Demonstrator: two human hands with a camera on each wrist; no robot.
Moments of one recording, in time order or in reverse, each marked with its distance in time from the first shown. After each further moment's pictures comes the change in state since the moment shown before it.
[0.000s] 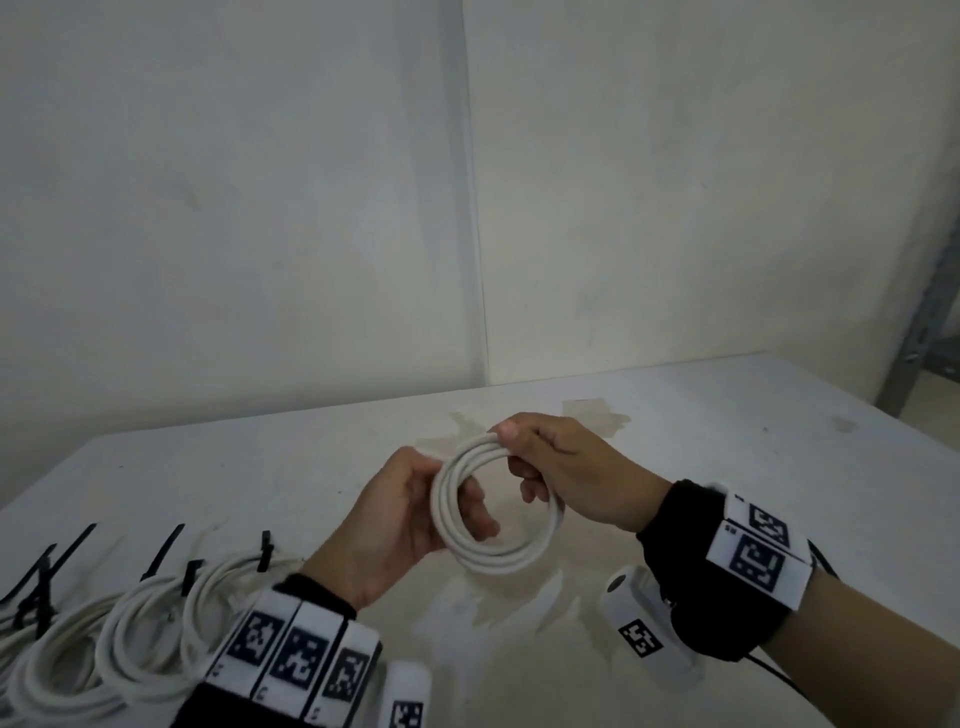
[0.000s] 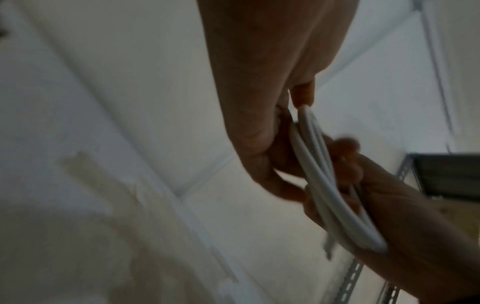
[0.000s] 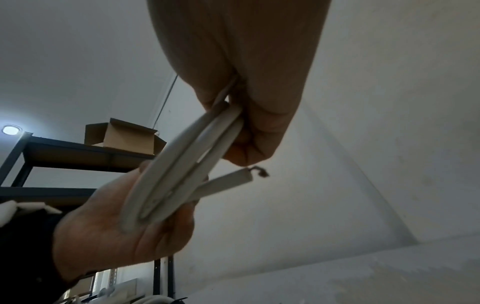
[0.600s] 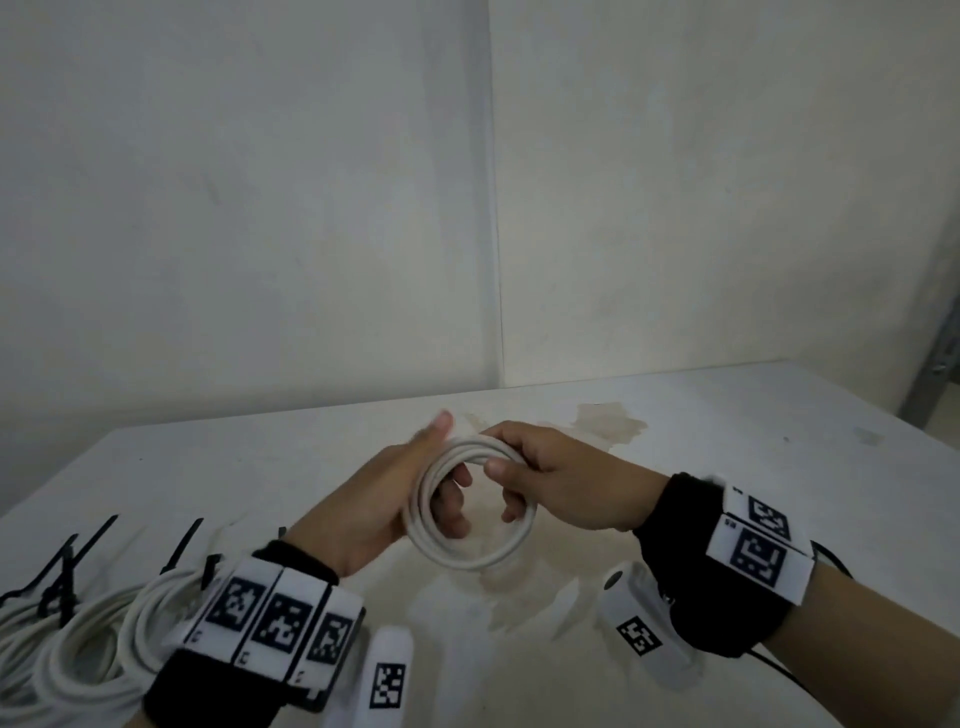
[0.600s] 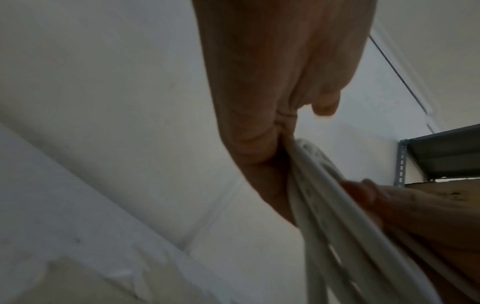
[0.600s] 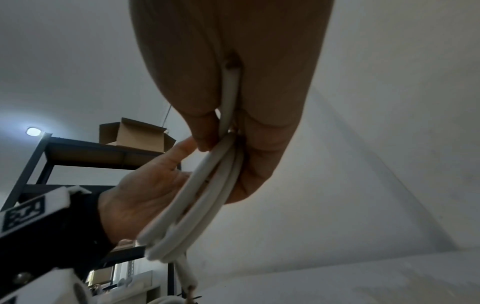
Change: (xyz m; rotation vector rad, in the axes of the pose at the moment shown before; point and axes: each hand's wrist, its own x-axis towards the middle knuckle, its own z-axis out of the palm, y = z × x) left_hand -0.002 0.021 -0.019 0.287 0.116 0.035; right_hand 0.011 -0.007 0.010 -0.160 -0.201 -0.015
